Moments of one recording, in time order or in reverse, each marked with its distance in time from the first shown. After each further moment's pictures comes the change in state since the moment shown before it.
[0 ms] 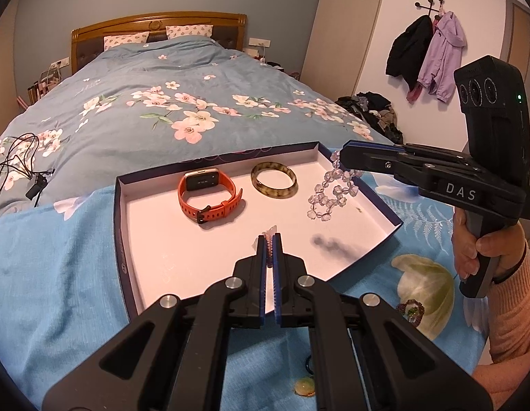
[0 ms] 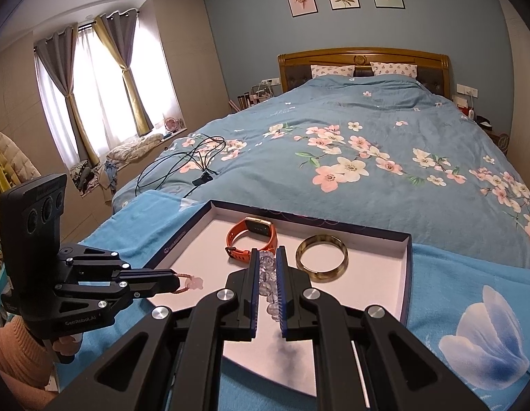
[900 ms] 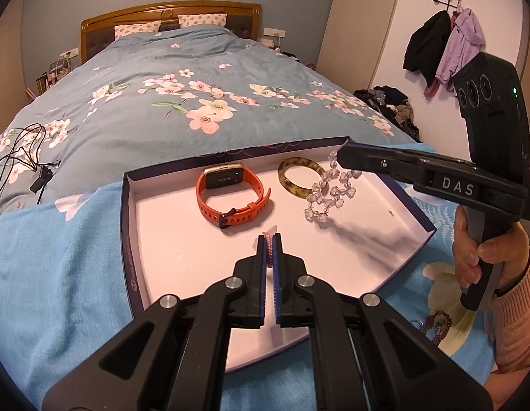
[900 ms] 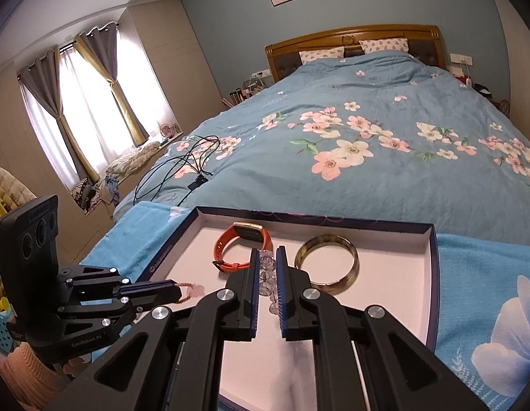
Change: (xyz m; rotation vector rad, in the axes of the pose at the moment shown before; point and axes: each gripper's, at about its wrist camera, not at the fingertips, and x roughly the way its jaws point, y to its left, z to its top) left arm 0.037 0.021 0.009 -0.029 0.045 0.056; right arm 0.045 -0.022 0.004 0.124 0.033 0.038
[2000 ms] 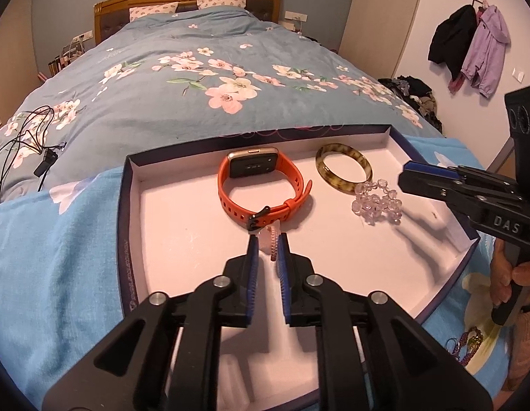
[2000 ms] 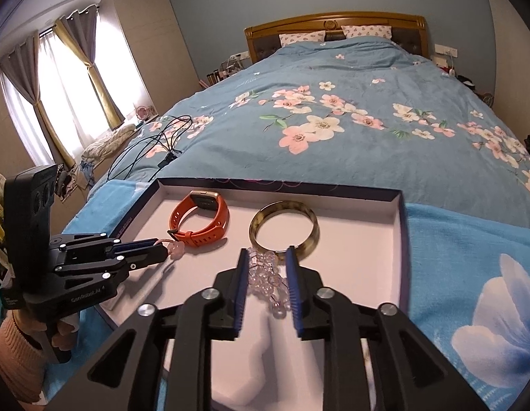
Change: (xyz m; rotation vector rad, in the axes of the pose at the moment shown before) left arm 0.047 0.021 0.008 -0.042 0.064 0.072; right arm 0.003 -0.022 -0.018 -0.011 0.065 -0.114
